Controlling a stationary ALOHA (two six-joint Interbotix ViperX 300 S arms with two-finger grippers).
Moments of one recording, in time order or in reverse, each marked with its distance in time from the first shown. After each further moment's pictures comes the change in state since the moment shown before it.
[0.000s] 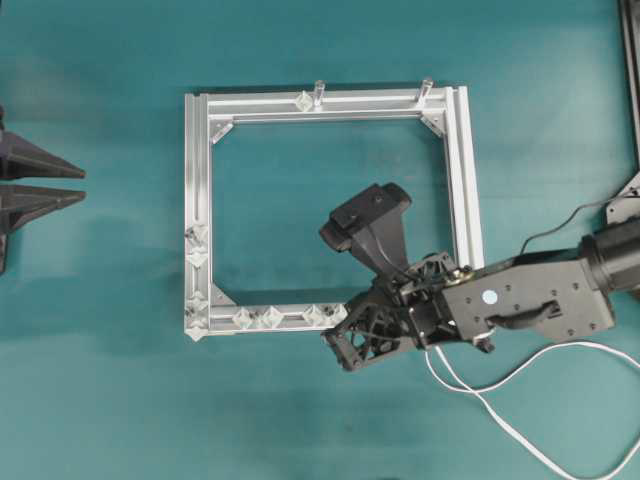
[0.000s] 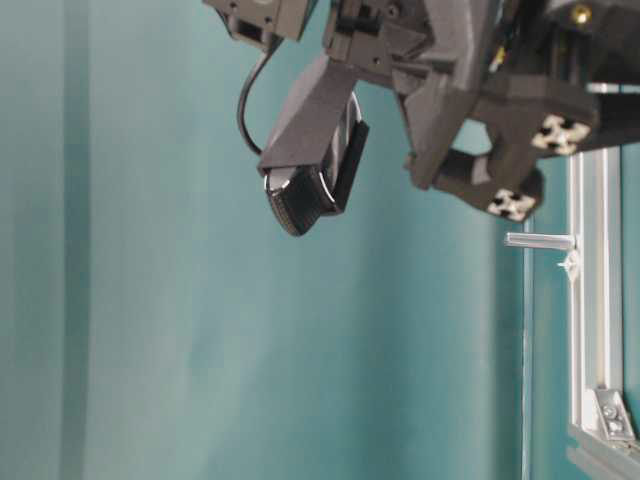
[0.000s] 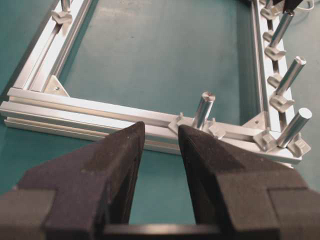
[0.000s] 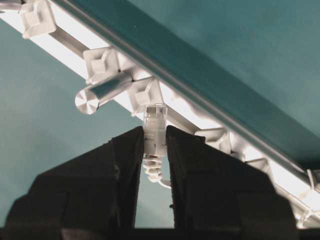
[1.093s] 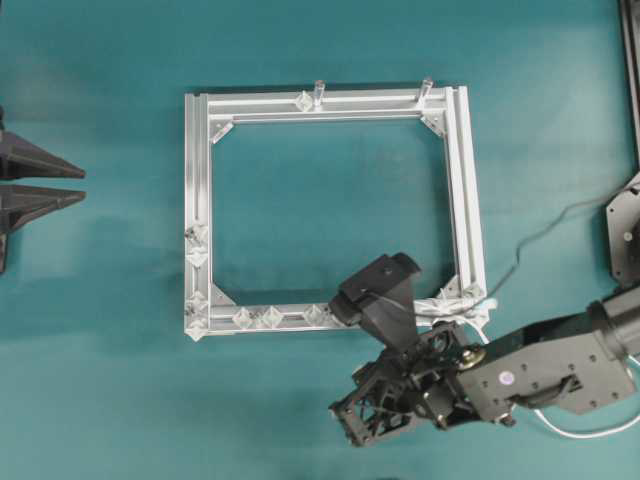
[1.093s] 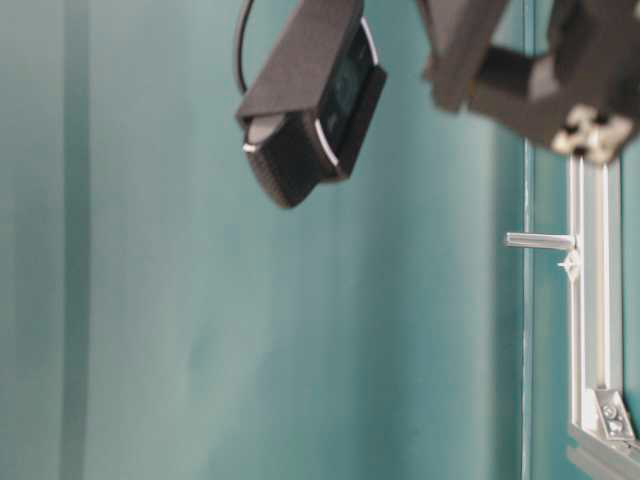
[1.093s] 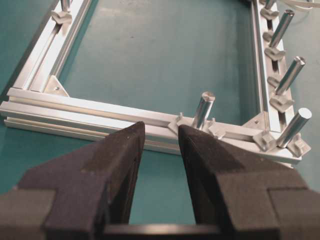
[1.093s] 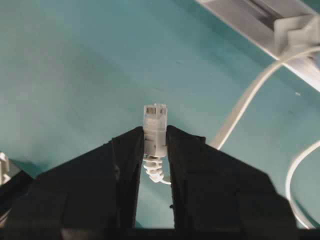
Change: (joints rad) left arm -0.002 0.000 0.000 0.002 0.000 0.000; right arm 0.160 0.049 -0.077 -0.009 0.026 0.164
